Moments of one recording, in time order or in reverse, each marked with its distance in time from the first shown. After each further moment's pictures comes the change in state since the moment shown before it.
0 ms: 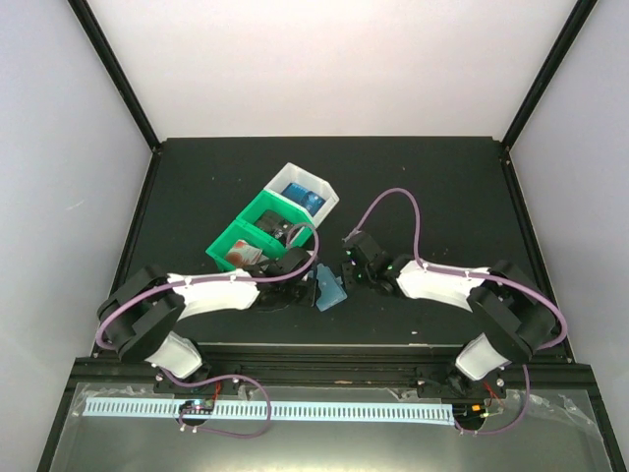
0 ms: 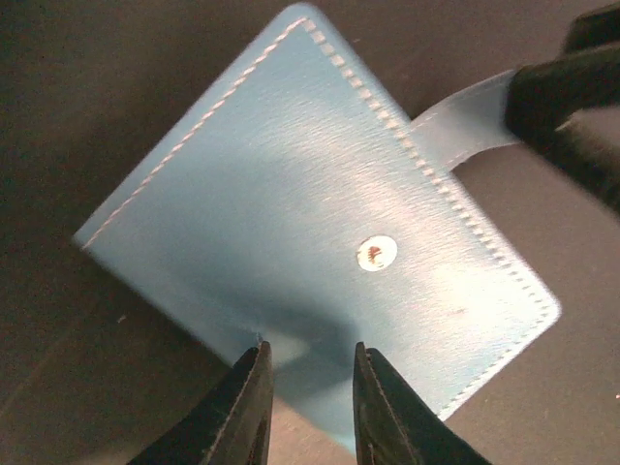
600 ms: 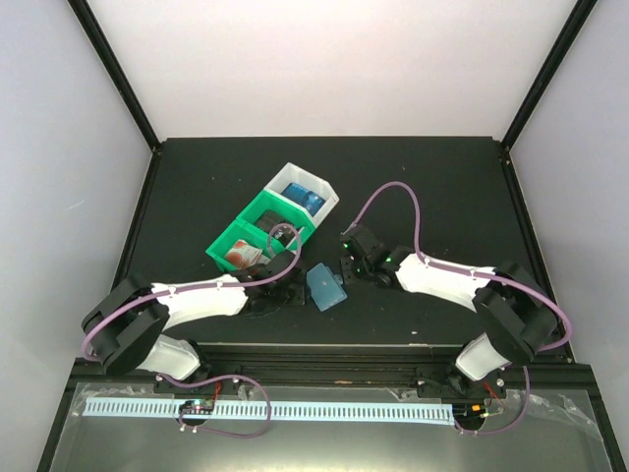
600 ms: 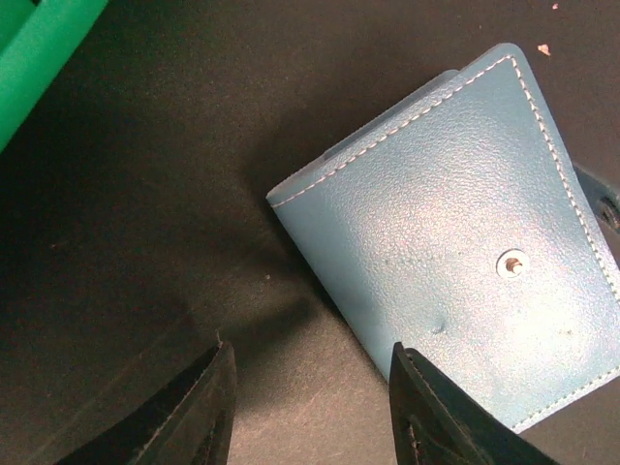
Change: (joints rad) left arm 0.019 -0.118 -0.086 -0.051 -0.113 -0.159; right arm 0.000 -0.020 0.085 -0.121 0.056 0.013
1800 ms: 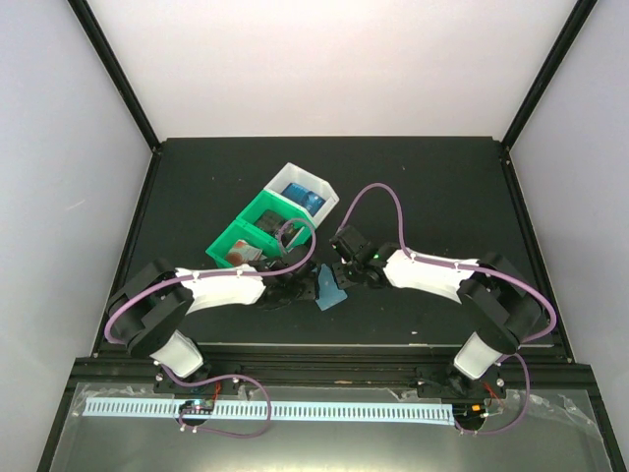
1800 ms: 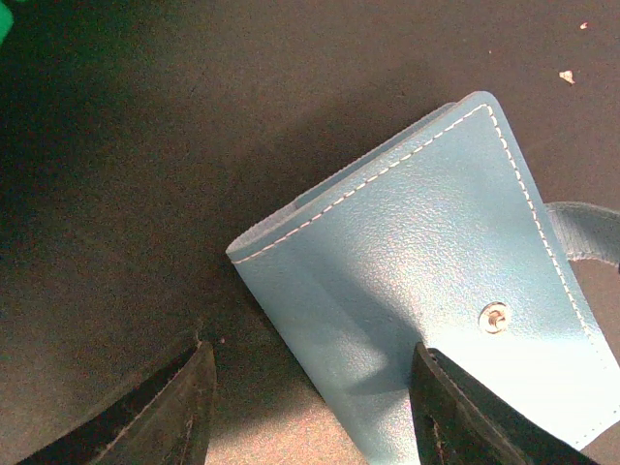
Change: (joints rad) left arm -0.013 0.159 0.129 -0.045 -0.035 -0.041; right arm 0.036 0.092 0.081 -0.089 -0.048 -0.077
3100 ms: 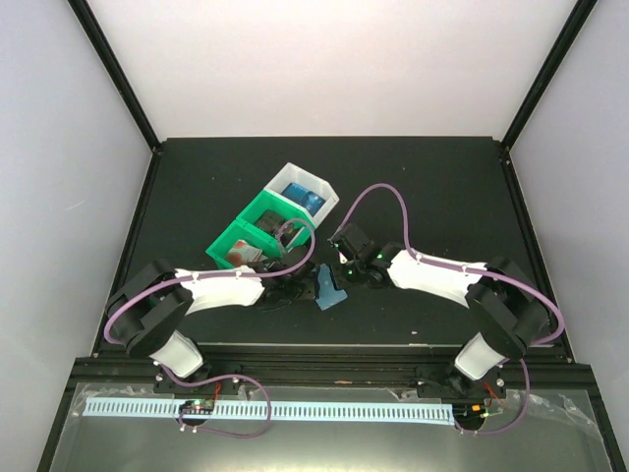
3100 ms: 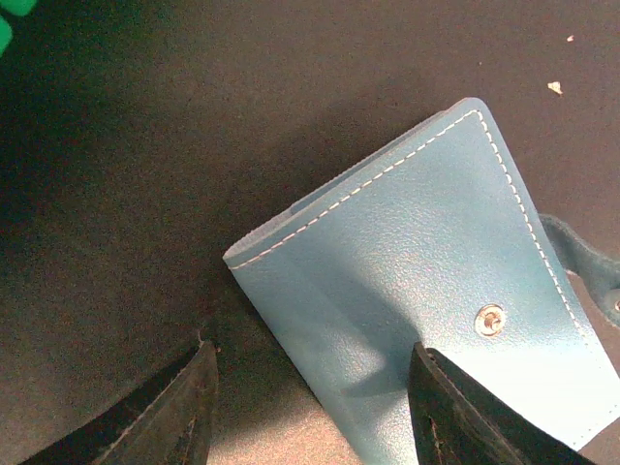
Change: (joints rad) left arm 0.000 -0.005 -0.014 0.031 0.006 0.000; right arm 0.000 -0.042 -0.002 -0.005 -0.099 0.031
